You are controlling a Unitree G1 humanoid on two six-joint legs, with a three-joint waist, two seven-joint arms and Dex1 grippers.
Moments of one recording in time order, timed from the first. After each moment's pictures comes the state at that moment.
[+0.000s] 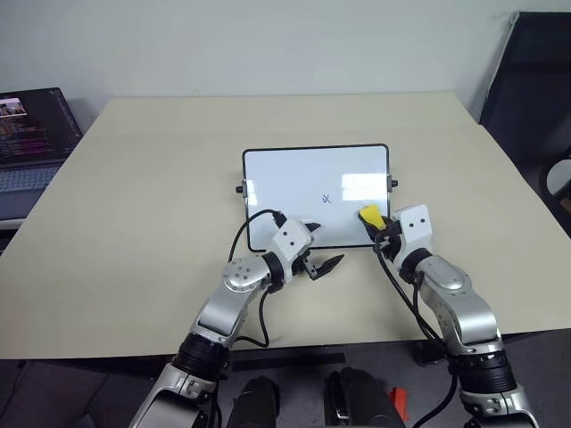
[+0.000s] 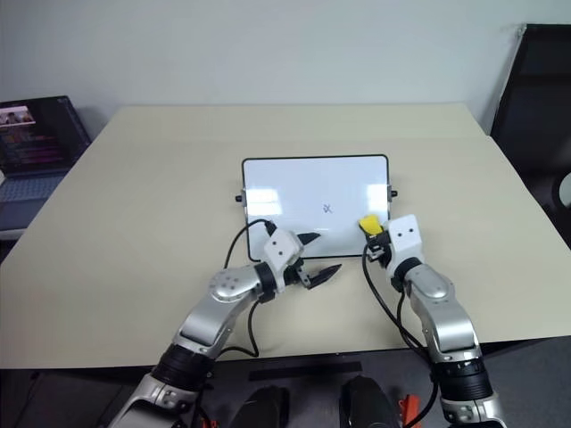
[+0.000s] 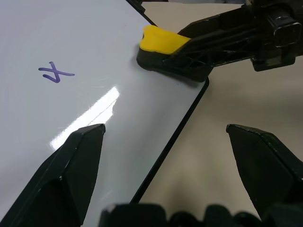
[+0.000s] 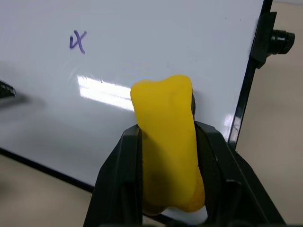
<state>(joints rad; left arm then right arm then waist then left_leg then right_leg) -0.37 0.25 -0.28 0.05 -0.08 0.16 -0.64 -0.25 -0.30 0.05 -0.20 0.13 0.53 0.27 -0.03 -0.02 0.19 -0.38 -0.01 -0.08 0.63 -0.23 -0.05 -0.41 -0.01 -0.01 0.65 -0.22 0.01</state>
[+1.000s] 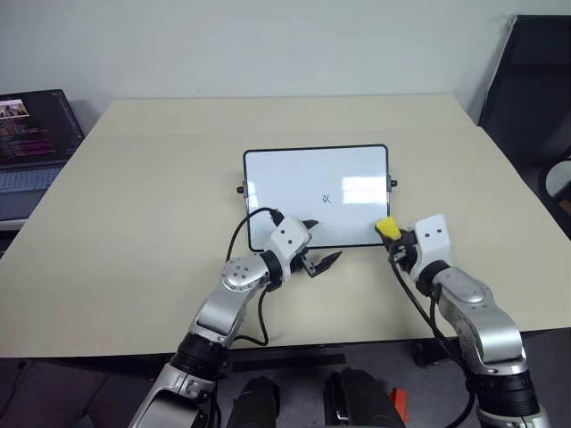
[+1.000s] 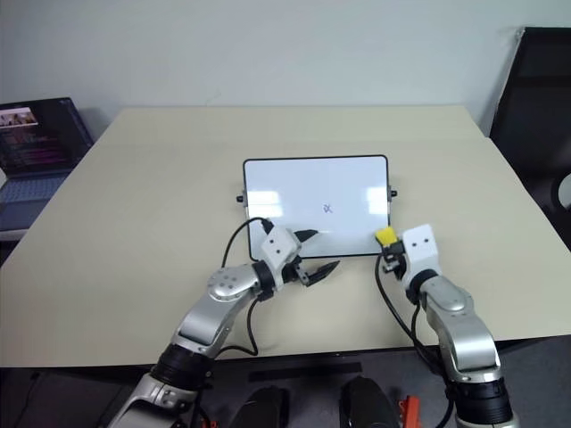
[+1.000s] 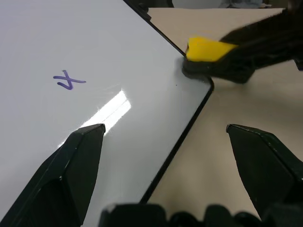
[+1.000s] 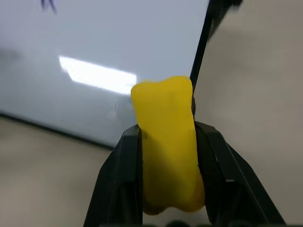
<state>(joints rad) -0.37 0.24 -0.26 0.05 -0.07 0.14 -0.61 -0.18 -0.30 -0.03 -0.35 0.14 0.57 0.26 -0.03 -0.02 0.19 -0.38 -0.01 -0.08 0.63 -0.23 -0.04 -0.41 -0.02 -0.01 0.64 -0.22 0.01</state>
